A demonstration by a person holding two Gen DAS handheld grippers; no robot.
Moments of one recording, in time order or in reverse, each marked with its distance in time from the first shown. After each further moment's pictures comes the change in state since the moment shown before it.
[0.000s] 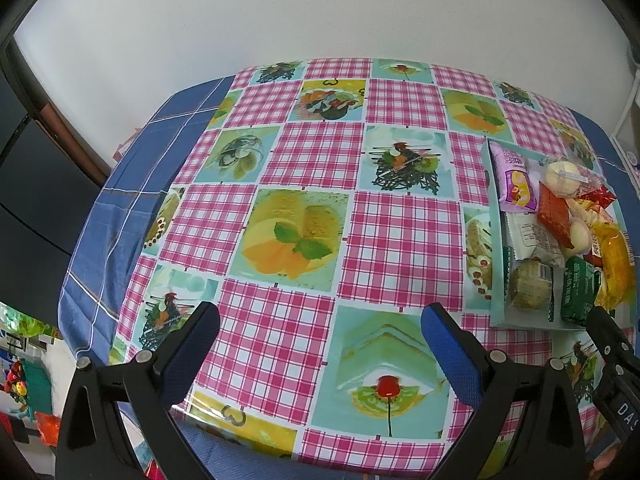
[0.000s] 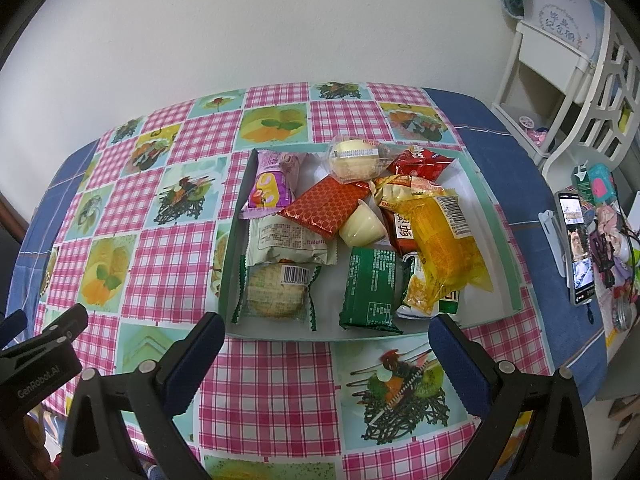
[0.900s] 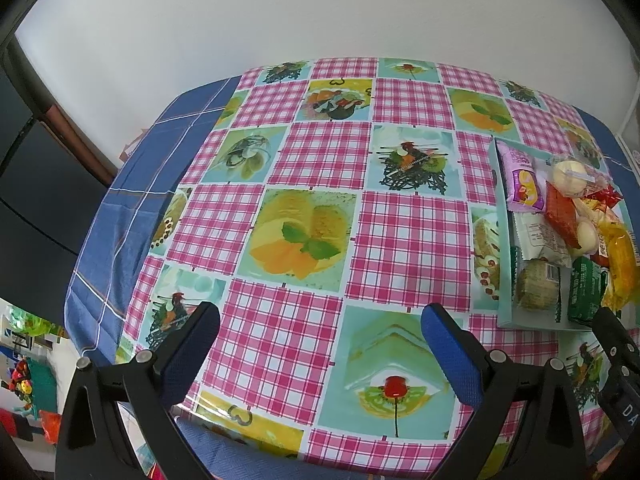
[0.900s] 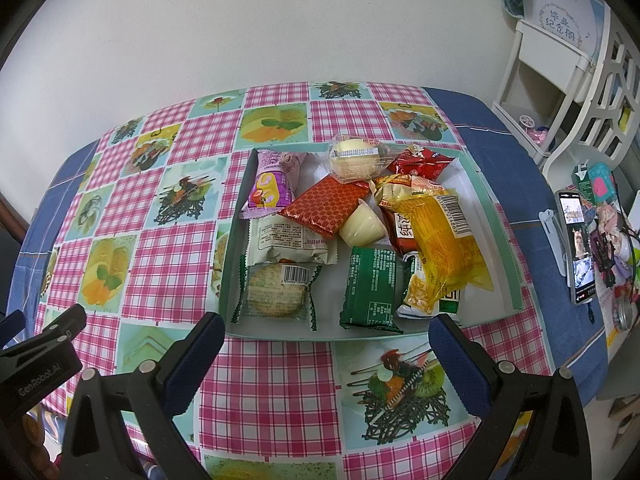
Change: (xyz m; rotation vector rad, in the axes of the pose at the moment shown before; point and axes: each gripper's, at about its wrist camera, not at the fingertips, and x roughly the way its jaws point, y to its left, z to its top) left arm 0.000 -0.002 0.000 -0.015 0.001 0.040; right arm 0.001 -0.001 0.001 -0.001 0.001 0.001
